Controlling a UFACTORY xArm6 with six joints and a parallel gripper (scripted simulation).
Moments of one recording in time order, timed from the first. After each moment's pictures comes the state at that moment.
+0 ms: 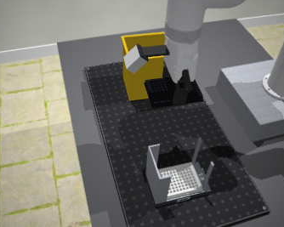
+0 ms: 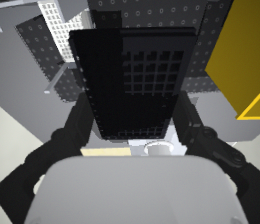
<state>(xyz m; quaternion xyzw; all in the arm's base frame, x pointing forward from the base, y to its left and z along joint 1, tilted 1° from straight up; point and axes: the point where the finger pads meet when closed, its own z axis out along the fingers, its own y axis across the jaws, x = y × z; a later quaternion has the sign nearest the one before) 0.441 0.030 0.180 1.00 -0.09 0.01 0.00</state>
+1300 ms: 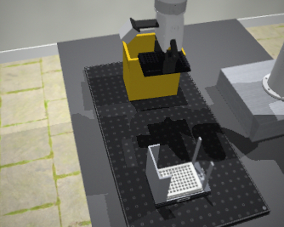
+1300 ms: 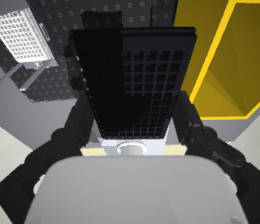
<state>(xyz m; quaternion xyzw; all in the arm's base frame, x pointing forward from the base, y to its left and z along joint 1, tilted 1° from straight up) 0.413 -0.083 0.176 1.00 -0.09 0.01 0.00</state>
